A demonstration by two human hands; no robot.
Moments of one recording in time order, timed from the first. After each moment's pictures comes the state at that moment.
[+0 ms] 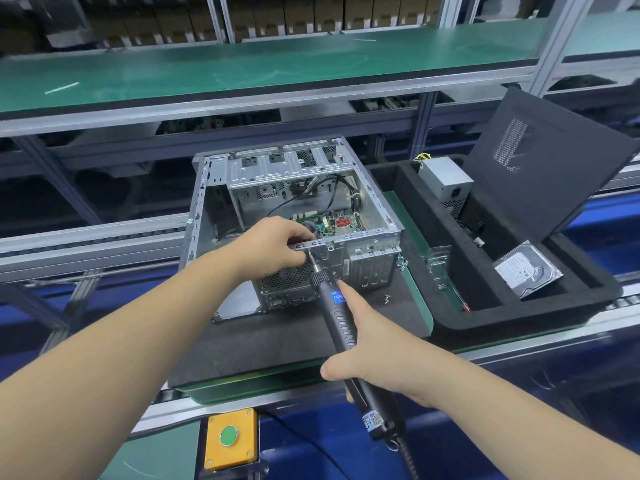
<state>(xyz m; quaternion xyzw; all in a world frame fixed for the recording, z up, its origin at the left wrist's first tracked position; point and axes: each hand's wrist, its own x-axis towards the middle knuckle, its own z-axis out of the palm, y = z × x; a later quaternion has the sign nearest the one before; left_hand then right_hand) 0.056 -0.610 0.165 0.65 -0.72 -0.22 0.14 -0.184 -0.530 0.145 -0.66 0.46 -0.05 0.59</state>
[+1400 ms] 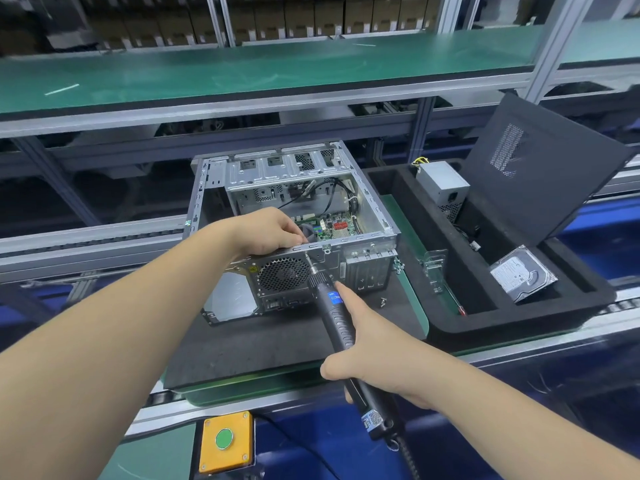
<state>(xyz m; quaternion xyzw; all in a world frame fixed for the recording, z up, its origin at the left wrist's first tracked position) 0.066 -0.638 0.180 0.69 -0.64 -0.33 0.12 -0.186 -0.530 0.148 -0.65 0.47 -0.06 0.60</state>
